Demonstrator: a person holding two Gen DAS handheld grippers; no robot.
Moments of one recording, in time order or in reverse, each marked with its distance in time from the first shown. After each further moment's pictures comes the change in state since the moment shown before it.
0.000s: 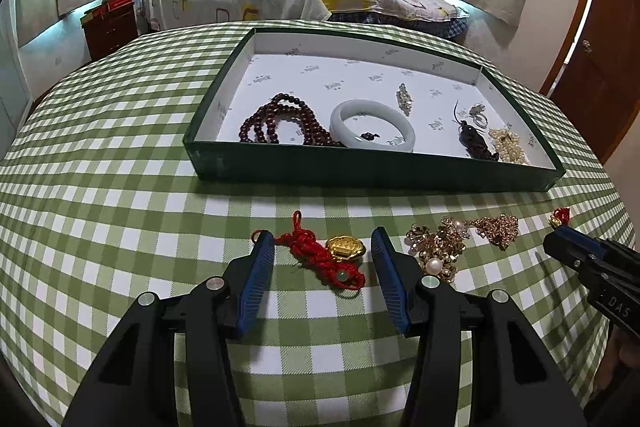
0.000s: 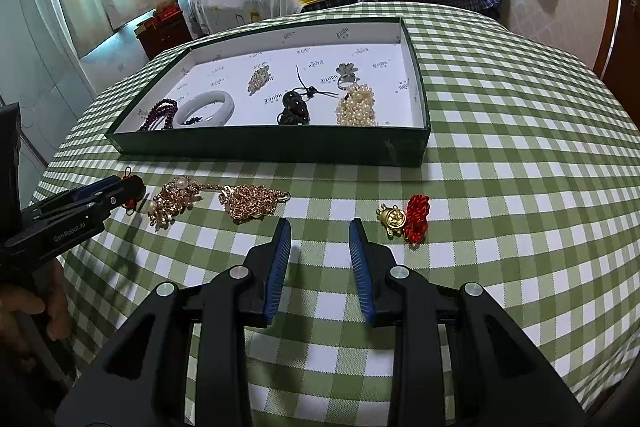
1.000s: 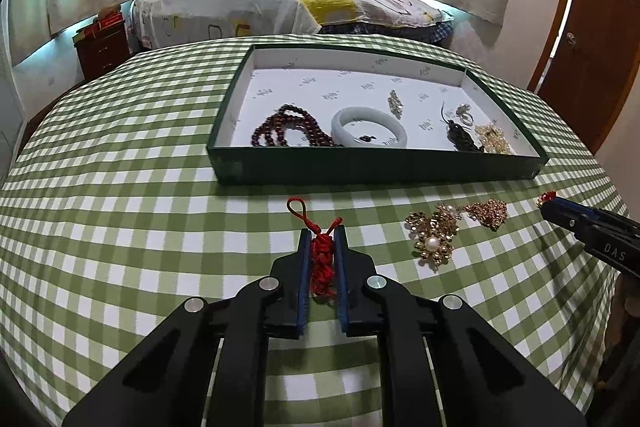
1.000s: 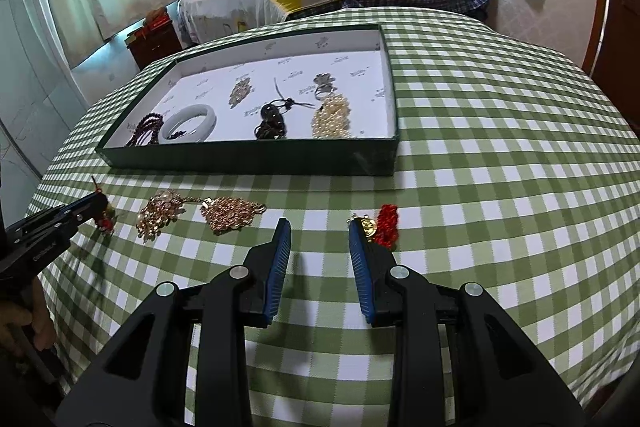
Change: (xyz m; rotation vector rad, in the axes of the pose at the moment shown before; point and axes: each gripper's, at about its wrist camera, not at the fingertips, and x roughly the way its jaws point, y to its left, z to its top) left arm -0.024 0.010 -0.008 0.048 -0.043 -0.016; right arm -0.009 -0.016 0.005 0.032 -0.032 -0.032
